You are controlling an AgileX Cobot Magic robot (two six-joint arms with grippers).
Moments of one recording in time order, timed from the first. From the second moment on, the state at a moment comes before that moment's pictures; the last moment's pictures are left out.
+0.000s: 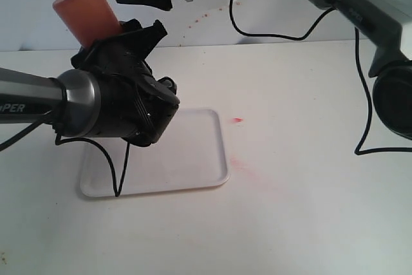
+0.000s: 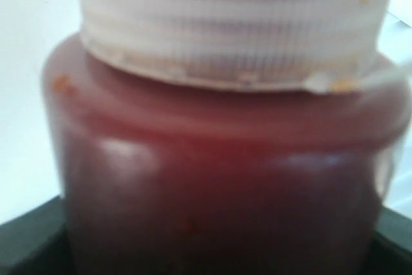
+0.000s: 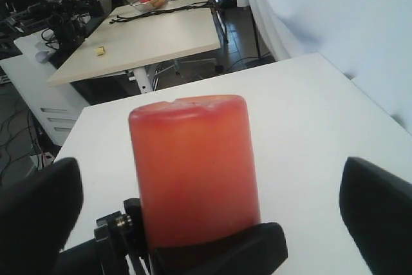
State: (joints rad) left arm -0.73 2.02 -1.20 1.69 1.18 0.50; right arm 0.36 2.47 -2.44 -1.75 -1.21 1.90
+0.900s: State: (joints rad) left arm -0.74 2.02 -1.25 1.70 1.14 0.55; right arm 0.36 2.47 -2.44 -1.75 -1.14 1.92
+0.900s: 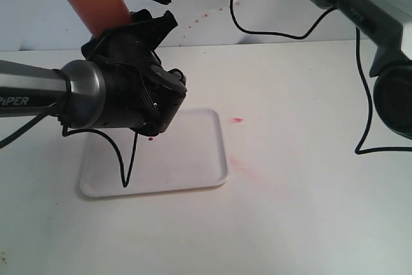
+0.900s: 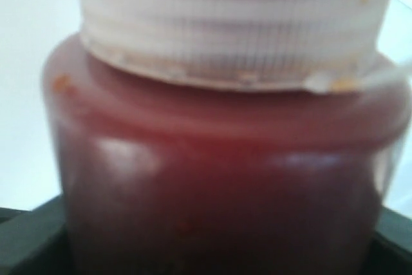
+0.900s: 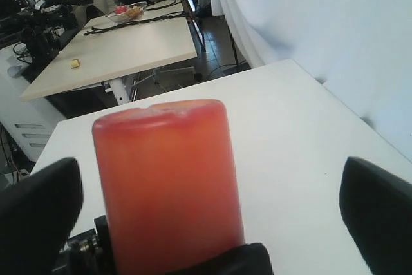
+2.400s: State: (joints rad) left arm -0.79 2.02 -1.25 1.67 1.13 0.57; right arm 0.37 2.47 -2.45 -1.75 -1.23 1.96
